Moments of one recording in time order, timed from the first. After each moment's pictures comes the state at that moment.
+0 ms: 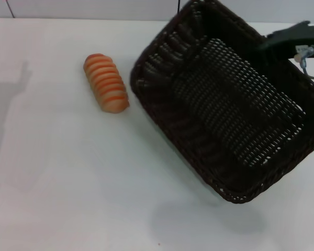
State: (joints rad) left arm -0.30 -2.04 -1.55 -0.31 2.86 1.36 -0.41; right arm 0.36 2.07 1.68 1.76 -2.49 1.23 -0.46
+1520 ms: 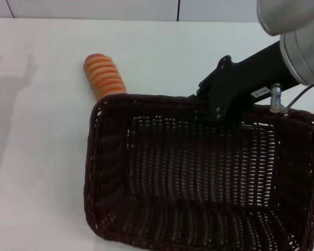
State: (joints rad) left arm -0.33 -2.05 -1.57 -0.33 2.85 1.31 -0.37; right arm 0.65 2.06 1.72 1.69 -2.23 1.73 -0.84
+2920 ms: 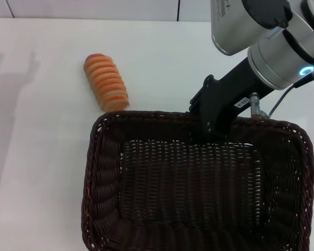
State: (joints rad) left arm -0.35 -2.06 -1.59 -0.34 2.85 1.29 -0.36; right arm 0.81 2.06 1.67 1.41 -2.29 1.73 -0.92
